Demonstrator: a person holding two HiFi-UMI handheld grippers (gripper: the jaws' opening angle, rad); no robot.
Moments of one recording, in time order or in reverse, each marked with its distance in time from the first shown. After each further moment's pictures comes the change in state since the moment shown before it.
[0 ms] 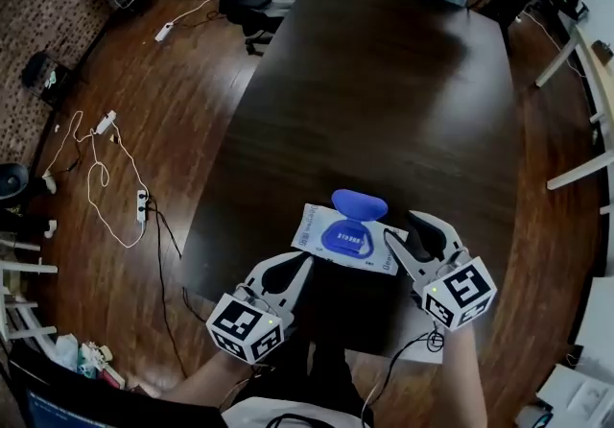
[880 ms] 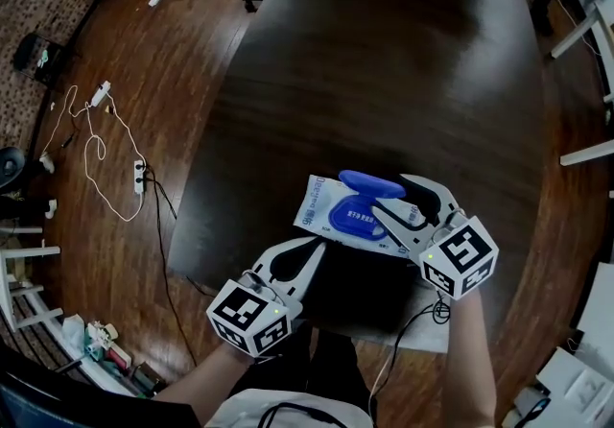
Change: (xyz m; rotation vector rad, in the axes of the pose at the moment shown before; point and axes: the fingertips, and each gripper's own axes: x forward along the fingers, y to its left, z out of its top) left arm 0.017 0.013 -0.043 -0.118 0.076 -0.028; right arm 0.068 0.009 -0.047 0.003 0.107 0.142
